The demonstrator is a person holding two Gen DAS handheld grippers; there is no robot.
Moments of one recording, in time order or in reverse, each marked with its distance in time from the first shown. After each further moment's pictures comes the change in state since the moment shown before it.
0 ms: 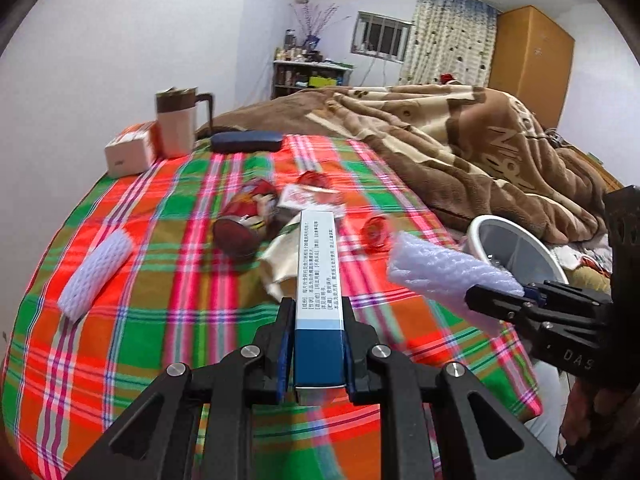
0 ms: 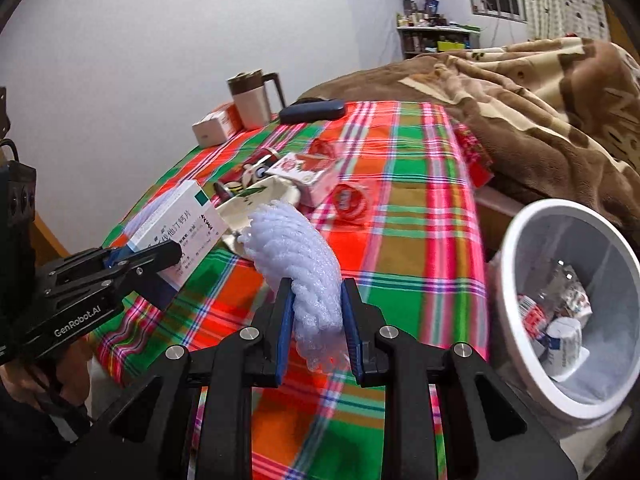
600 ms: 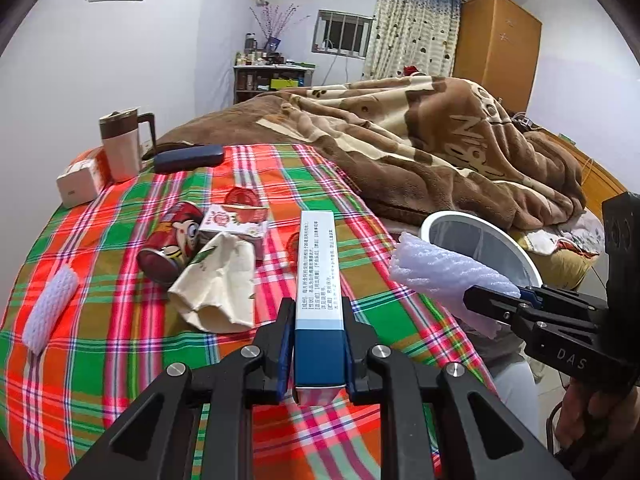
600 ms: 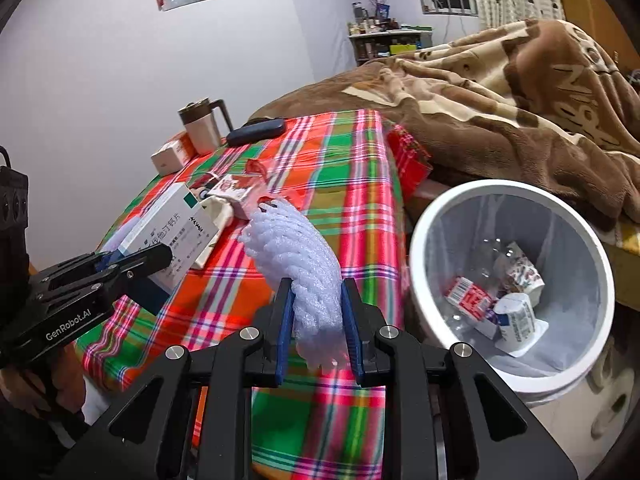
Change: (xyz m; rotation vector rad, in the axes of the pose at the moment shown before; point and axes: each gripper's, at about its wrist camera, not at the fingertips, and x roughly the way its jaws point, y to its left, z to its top) left arm 0.015 -0.056 0.016 0.082 0.004 -0.090; right arm -0.030 -0.046 -0.010 0.111 -0.053 -0.100
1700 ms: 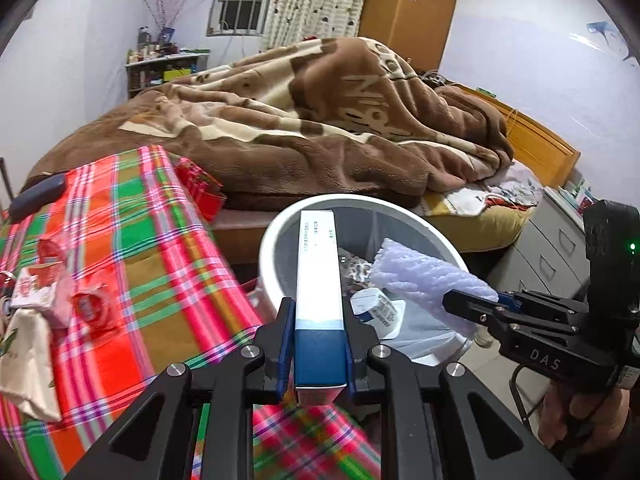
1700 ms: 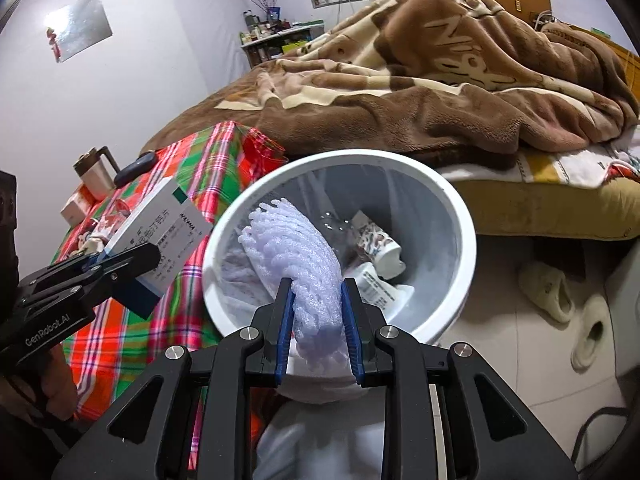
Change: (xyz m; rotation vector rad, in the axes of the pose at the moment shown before) left arm 0.090 -0.137 0.031 0.185 0.094 -0.301; right arm -0.031 -0.114 -0.019 0.233 -0.009 -0.242
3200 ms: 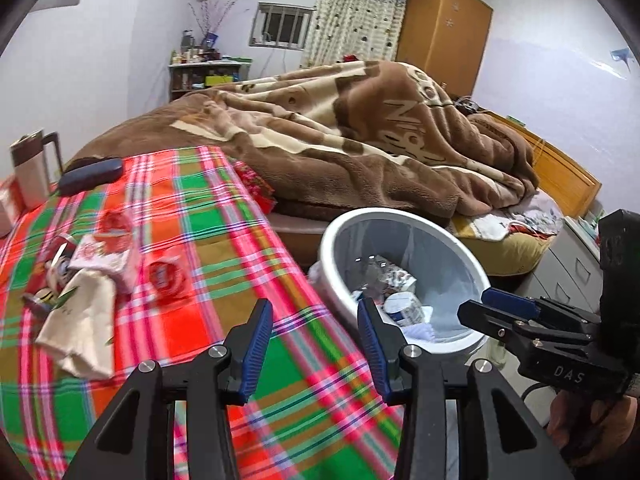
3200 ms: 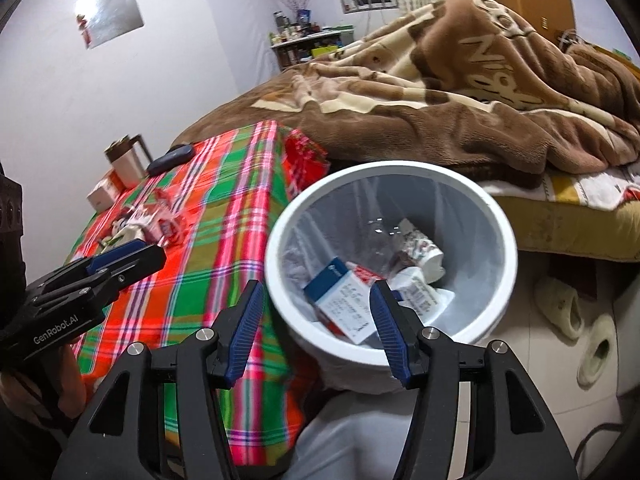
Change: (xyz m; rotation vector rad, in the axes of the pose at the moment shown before) left arm -0.057 0.040 -0.024 -0.105 -0.074 0.119; right arm -0.014 0.042 -0.005 -0.079 -0.017 0.065
